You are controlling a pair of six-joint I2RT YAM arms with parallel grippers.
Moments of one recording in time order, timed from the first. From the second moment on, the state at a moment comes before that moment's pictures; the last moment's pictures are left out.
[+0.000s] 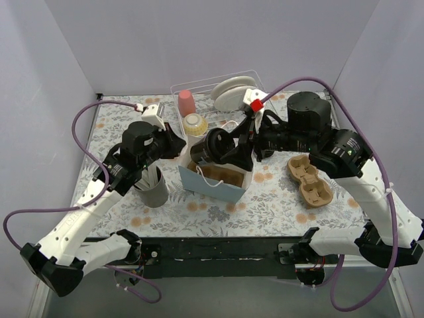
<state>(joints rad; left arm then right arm) -0.58 1.02 1.14 -0.47 -0.04 -0.53 0.86 1.23 1.79 -0.84 -0.45 -0.09</state>
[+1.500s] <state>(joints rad) -0.58 0.92 1.13 -0.77 0.09 -0.60 1.13 1.19 1.49 -0.91 -0.05 -0.10</state>
